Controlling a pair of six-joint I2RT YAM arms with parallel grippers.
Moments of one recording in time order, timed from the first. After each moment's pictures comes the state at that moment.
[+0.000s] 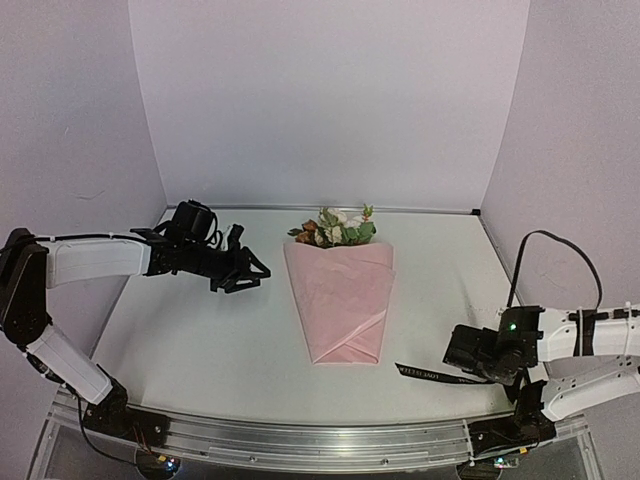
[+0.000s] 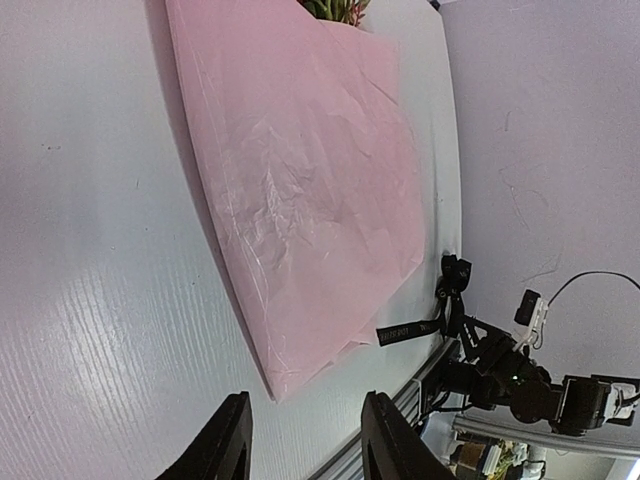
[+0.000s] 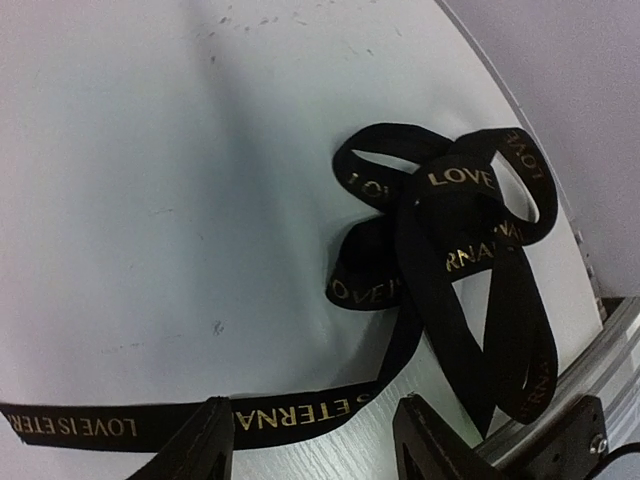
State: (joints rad) left arm -0.56 1.50 0.94 -0.17 0.55 -0.82; right arm 1.06 1.09 0.56 -1.11 0.61 1.49
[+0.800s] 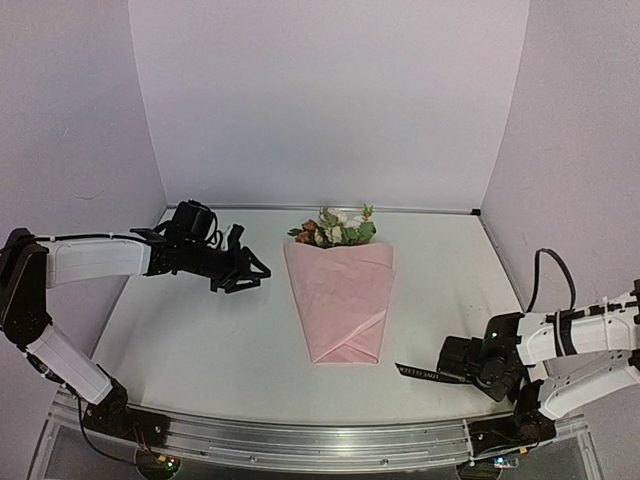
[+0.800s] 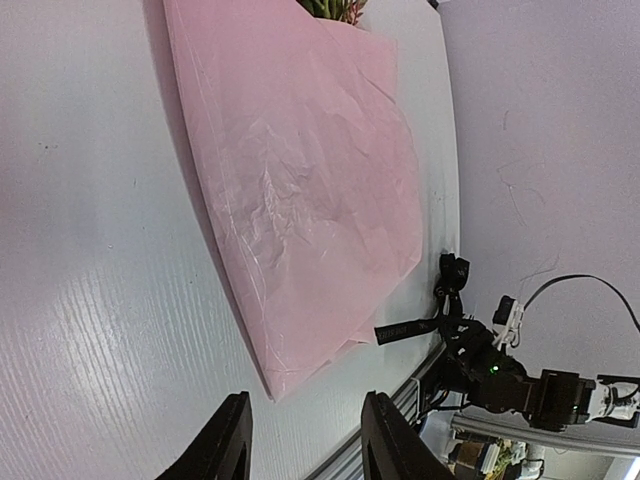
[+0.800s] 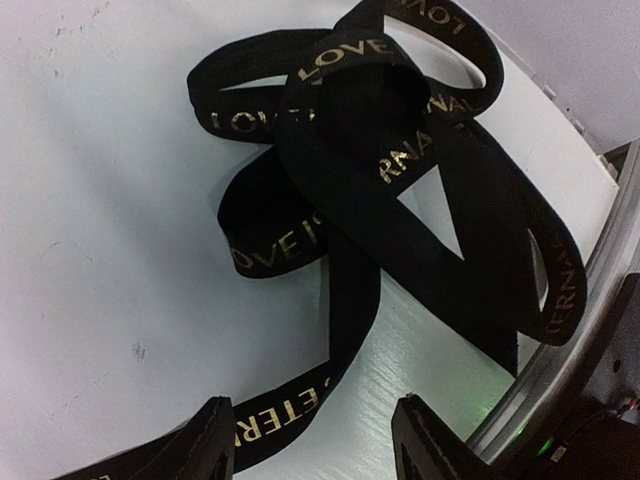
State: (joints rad) left arm -0.56 1.50 0.95 -0.17 0.56 -0.82; right arm 1.04 1.21 0.50 -1.07 0.51 1.90
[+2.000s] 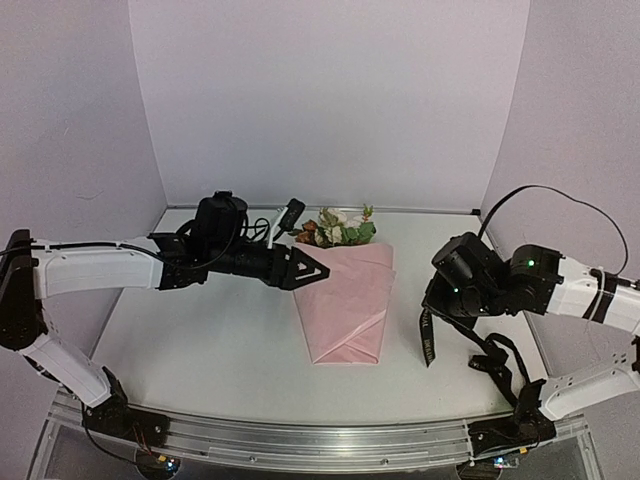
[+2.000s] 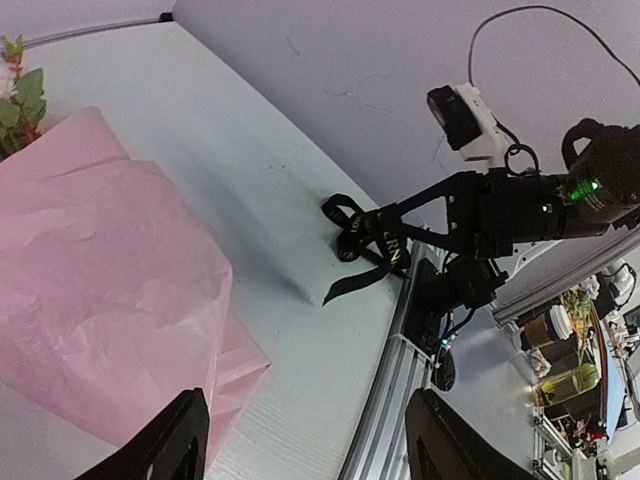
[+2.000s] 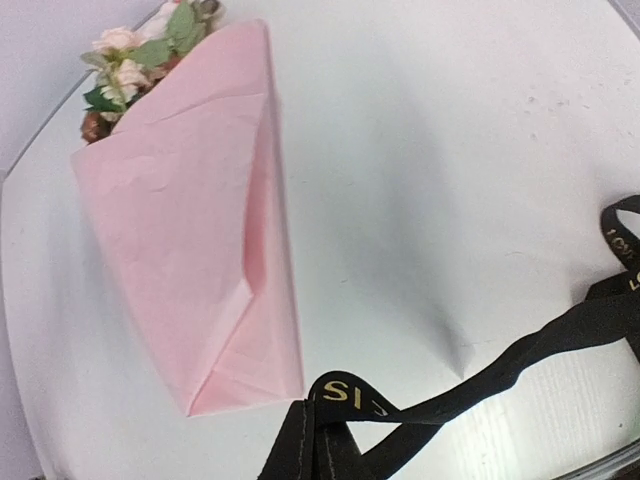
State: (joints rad) left arm -0.87 1.48 1.03 0.08 0.53 -0.46; right arm 0.97 1.16 0.98 -0.83 0.42 1.26
